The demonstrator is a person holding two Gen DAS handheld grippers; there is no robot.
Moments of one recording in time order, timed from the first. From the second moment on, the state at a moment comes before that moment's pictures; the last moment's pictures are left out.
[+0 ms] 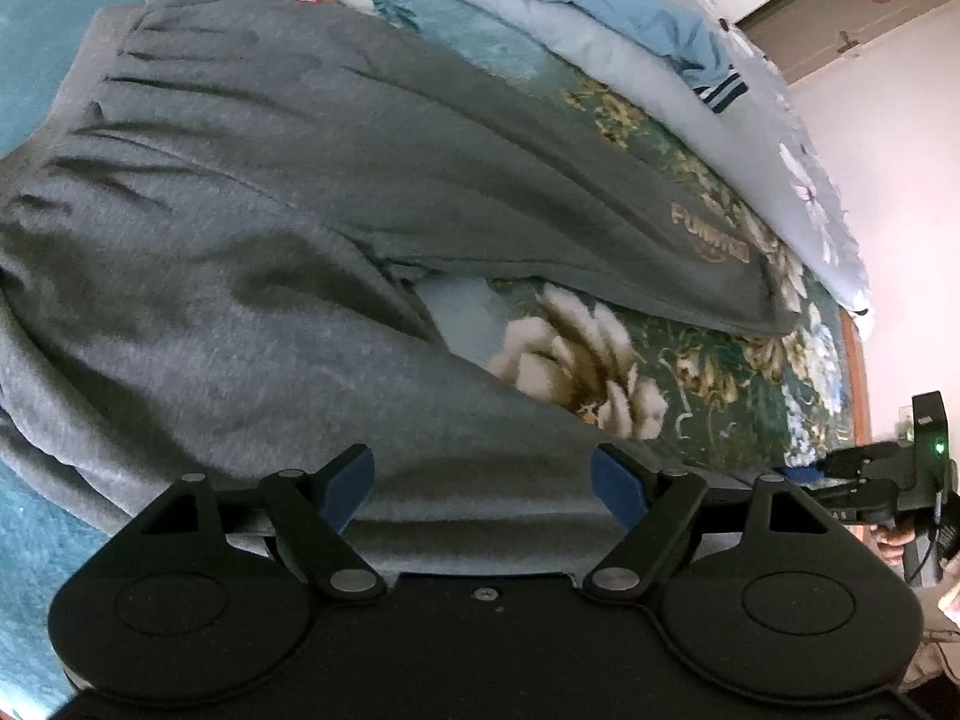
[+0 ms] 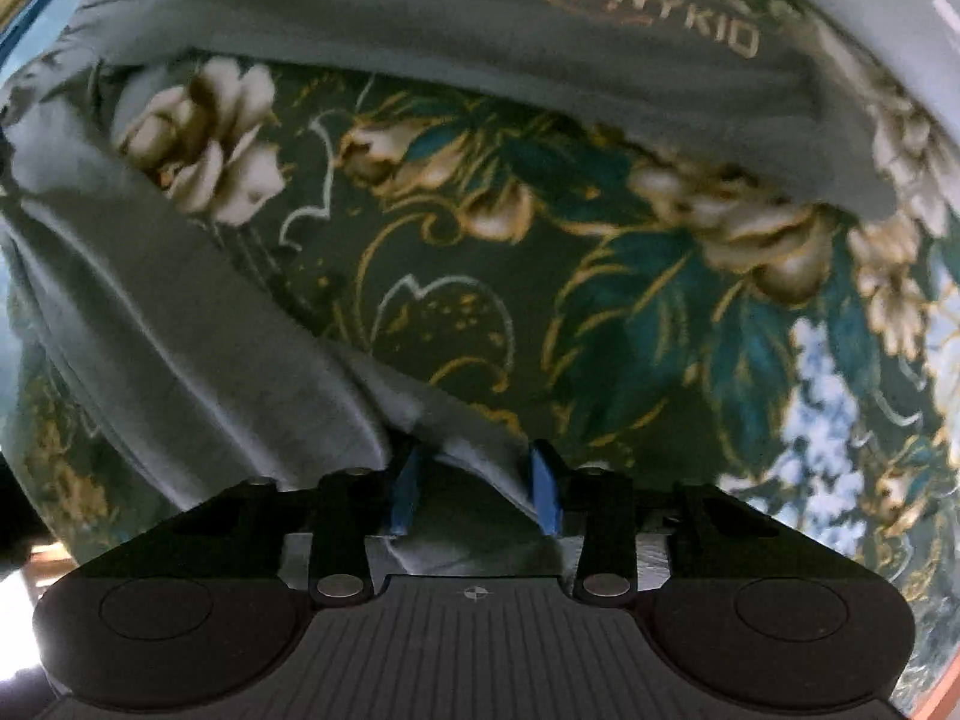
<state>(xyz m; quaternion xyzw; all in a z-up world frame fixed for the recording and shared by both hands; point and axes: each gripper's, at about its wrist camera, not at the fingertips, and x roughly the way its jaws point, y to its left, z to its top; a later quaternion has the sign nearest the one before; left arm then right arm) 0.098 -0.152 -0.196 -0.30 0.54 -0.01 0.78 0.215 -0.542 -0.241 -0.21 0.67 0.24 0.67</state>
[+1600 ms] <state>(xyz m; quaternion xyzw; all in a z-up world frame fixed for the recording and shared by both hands) 0.055 -0.107 -0.237 -0.44 0.58 0.08 0.68 0.116 -0.541 -0.250 0.42 0.65 -0.07 0.63</state>
